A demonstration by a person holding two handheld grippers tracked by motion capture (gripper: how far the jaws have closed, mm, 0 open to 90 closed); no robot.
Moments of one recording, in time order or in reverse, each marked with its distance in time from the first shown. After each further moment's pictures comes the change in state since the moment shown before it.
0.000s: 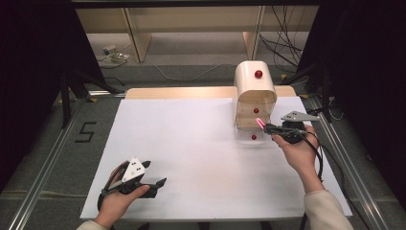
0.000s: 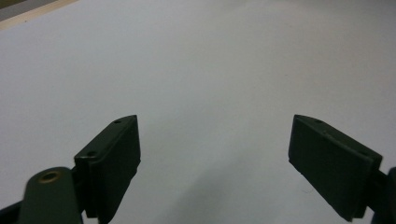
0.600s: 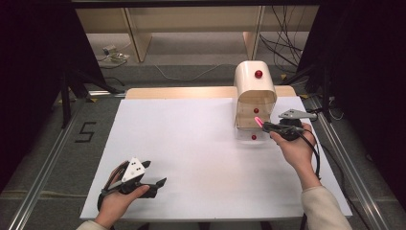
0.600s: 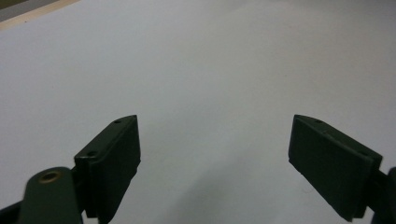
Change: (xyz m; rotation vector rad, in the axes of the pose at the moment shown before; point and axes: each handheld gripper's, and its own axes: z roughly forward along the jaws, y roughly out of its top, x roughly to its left) left arm 0.000 0.000 0.000 -0.003 0.001 -0.001; right arm -0.004 0.002 0.012 0.018 -0.004 0.011
